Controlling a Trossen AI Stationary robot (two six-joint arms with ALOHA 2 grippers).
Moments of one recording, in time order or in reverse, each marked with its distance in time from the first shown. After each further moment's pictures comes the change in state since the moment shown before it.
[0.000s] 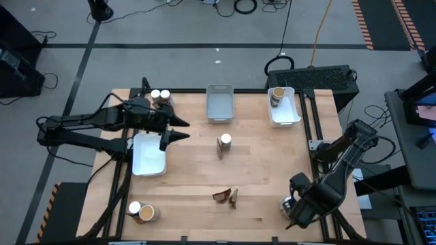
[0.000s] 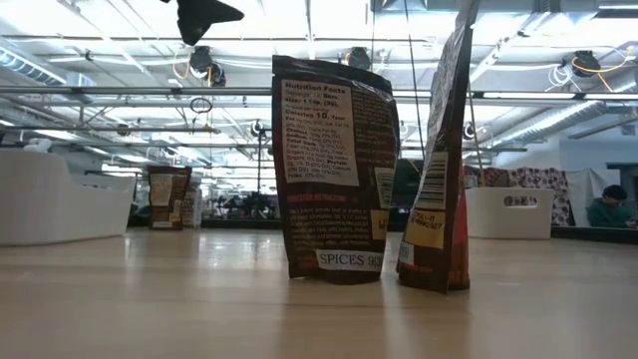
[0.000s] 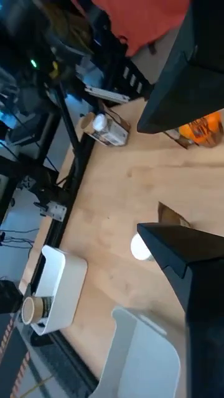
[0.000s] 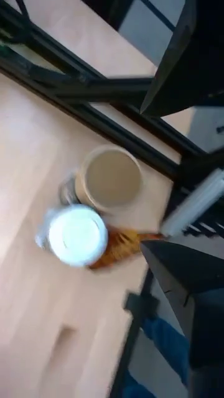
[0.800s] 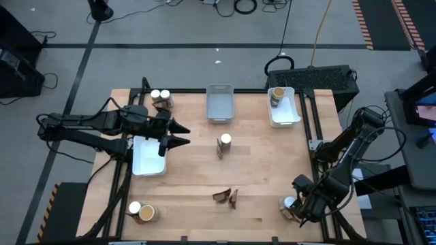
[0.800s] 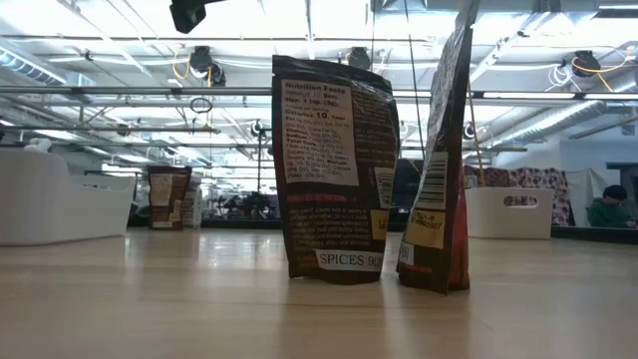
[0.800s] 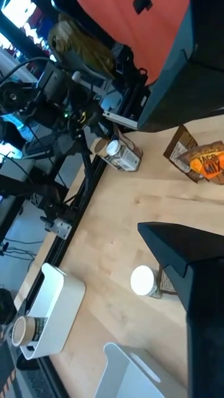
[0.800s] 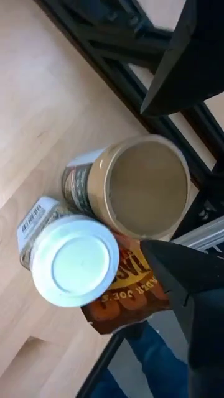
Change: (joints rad) left arm -0.132 -0.005 0.000 0.049 -0.111 -0.168; right arm 0.083 -0.217 -0.438 0.430 0.055 -0.085
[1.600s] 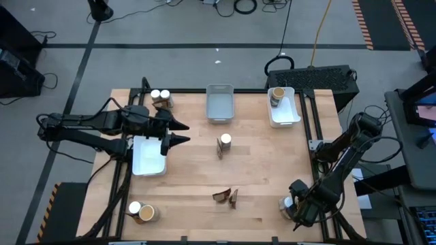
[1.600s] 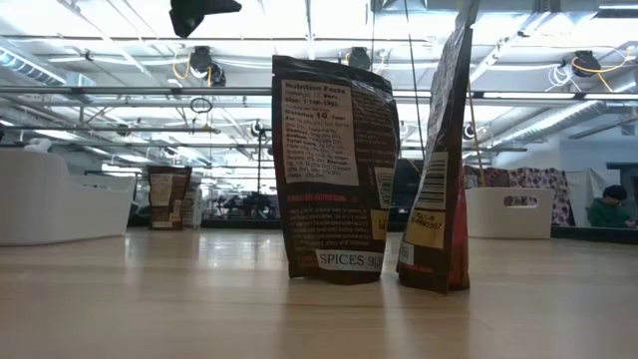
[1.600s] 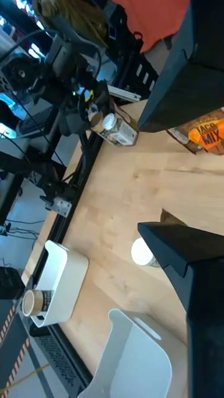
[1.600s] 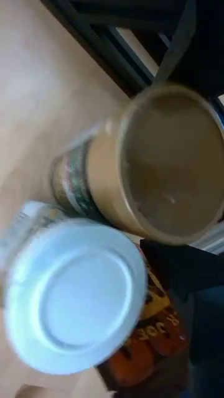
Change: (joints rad) left arm 0.002 0.000 0.000 -0.042 -0.068 0.088; right arm 0.000 0.100 -0.050 0.113 -0.064 0.058
